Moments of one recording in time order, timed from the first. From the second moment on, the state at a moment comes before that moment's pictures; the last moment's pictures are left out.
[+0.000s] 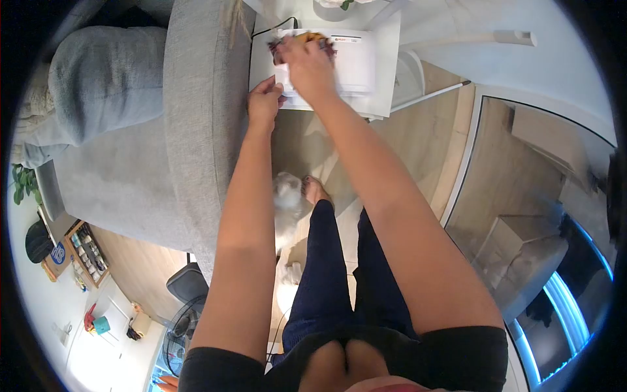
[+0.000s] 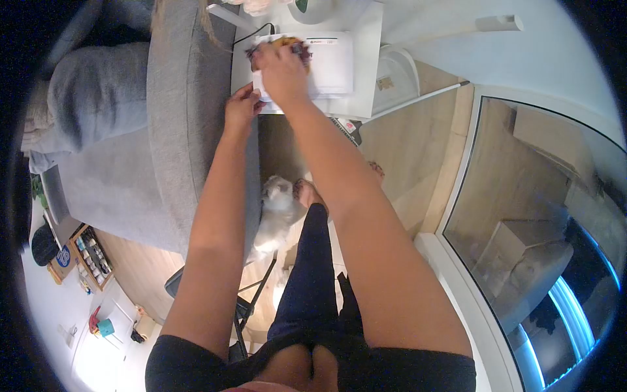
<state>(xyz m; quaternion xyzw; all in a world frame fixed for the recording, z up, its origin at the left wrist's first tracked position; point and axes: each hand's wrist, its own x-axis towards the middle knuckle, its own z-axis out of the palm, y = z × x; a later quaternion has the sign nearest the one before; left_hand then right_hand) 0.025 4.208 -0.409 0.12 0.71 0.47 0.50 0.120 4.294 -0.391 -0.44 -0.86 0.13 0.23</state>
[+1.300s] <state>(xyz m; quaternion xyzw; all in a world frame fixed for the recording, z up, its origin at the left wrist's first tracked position) 0.026 4.213 -0.400 0.11 0.73 0.44 0.51 0.116 4.312 -0.376 -0.38 -0.91 0.10 0.16</state>
